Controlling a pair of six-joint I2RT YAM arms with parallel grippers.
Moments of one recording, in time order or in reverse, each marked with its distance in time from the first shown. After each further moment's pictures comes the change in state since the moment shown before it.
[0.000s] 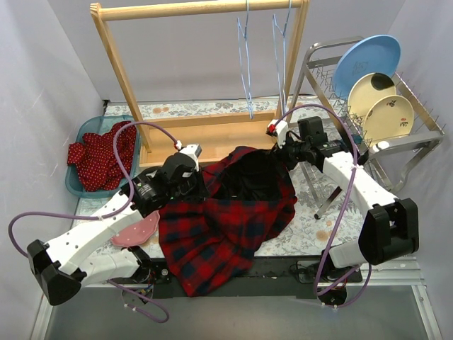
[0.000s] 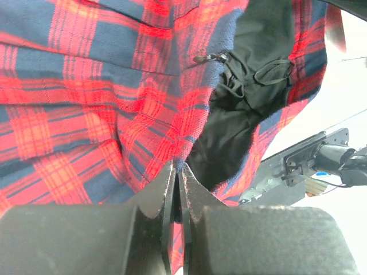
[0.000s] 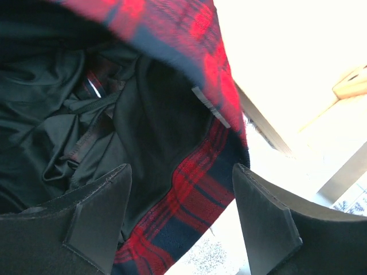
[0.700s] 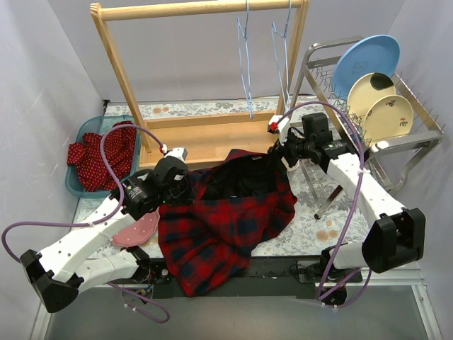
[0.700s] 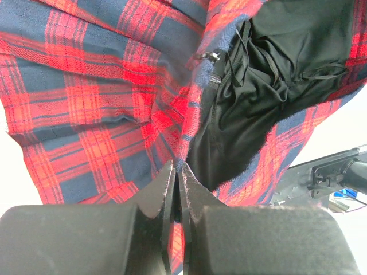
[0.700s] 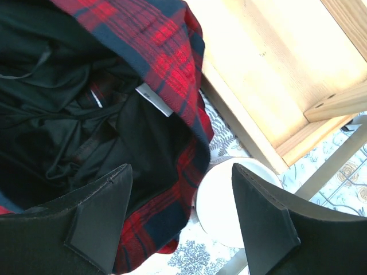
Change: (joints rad) left arm 0.039 -0.071 0.000 -0.164 -0.097 -0.035; right arm 0.008 -0.054 0.037 -0.015 -0.017 -0.055
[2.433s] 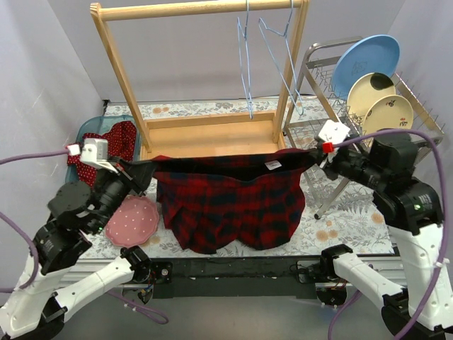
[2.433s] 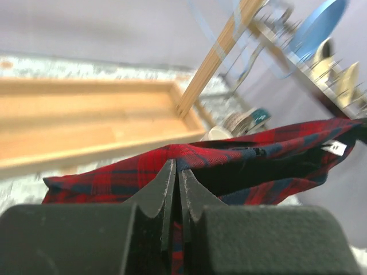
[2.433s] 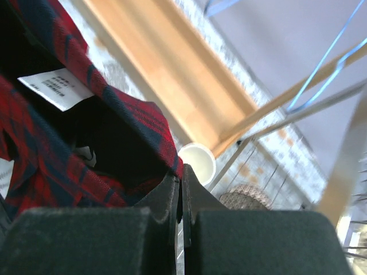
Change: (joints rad) left arm 0.003 -0.417 0.186 0.242 -0.189 0.243; right arm 0.011 -0.488 0.325 -0.371 0.056 -0.050
